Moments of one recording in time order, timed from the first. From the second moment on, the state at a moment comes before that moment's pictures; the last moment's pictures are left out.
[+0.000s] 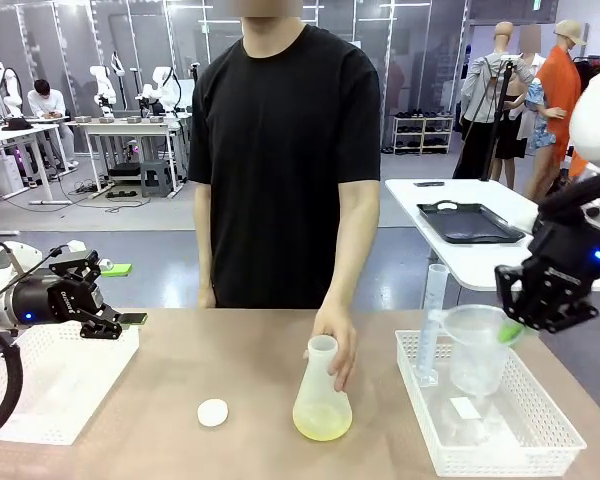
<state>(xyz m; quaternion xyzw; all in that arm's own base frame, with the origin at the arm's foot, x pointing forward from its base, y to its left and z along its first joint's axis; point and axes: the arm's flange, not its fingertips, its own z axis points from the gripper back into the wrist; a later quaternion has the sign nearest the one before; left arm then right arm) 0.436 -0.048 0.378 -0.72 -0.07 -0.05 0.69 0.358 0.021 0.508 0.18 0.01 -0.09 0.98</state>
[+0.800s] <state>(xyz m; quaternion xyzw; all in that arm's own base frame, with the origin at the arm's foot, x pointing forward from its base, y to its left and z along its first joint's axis) 0.436 -0.048 0.378 -0.72 -0.07 -0.05 0.69 0.374 -0.008 0.427 0.13 -0.01 -0.14 0.98</state>
